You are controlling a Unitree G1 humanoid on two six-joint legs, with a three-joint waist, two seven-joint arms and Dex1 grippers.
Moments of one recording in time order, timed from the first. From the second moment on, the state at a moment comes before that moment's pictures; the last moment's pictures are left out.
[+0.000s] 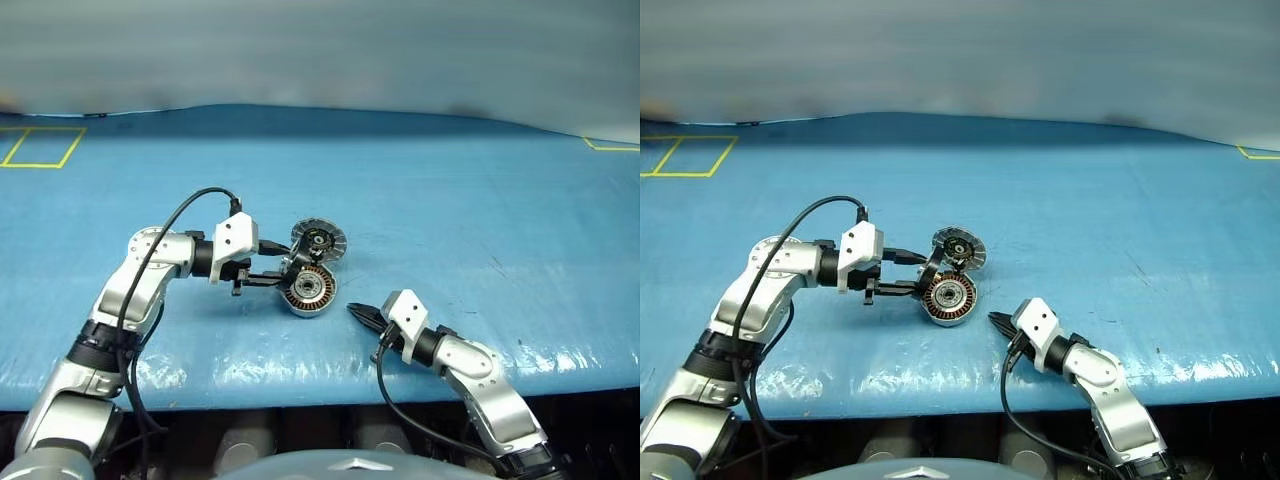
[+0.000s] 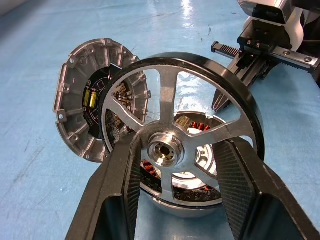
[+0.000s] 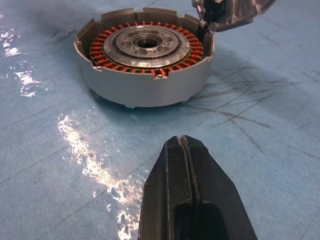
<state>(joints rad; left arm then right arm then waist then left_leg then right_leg) -0.45 0.63 -0.21 0.01 -0.24 0.20 -1.23 0.13 -0.41 0.19 -0.17 0.12 0.09 0.67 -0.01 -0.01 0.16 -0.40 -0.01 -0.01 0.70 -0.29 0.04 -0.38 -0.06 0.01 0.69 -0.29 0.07</state>
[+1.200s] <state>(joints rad) -0.52 0.61 -0.28 0.11 -0.12 0.12 -1.24 0.12 -0.37 0.19 -0.05 0.09 -0.06 0.65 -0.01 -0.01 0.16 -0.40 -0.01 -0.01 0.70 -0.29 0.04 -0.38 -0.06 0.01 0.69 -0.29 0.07</state>
